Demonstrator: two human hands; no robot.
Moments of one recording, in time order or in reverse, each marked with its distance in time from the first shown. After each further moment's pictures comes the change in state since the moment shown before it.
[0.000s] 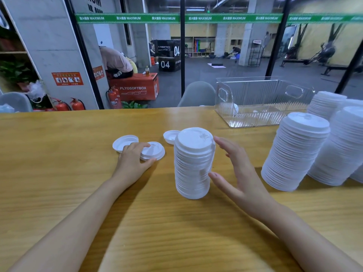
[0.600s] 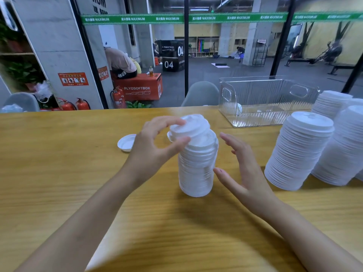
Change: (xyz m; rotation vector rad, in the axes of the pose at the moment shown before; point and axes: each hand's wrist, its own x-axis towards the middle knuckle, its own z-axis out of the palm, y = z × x) left_hand -0.038 0.114 -0.065 -0.480 0.018 0.293; right_hand -0.001 0.001 -0.001 -0.015 0.053 -0.019
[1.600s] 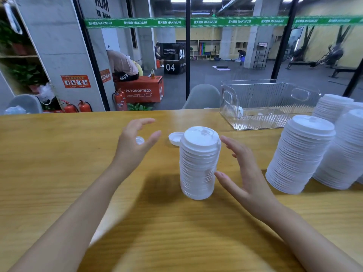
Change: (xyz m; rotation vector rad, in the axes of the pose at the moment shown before) left_hand 0.013 -0.064 -0.023 0.126 0.169 -0.145; right_hand 0.000 0.001 0.001 0.010 -0.015 0.011
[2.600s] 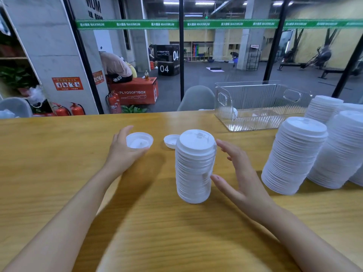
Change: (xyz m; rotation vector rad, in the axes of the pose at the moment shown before) left_hand 0.020 -0.048 0.005 0.160 -0.036 -0.258; right_hand 0.001 0.002 -0.001 -0.012 -0.015 0.015
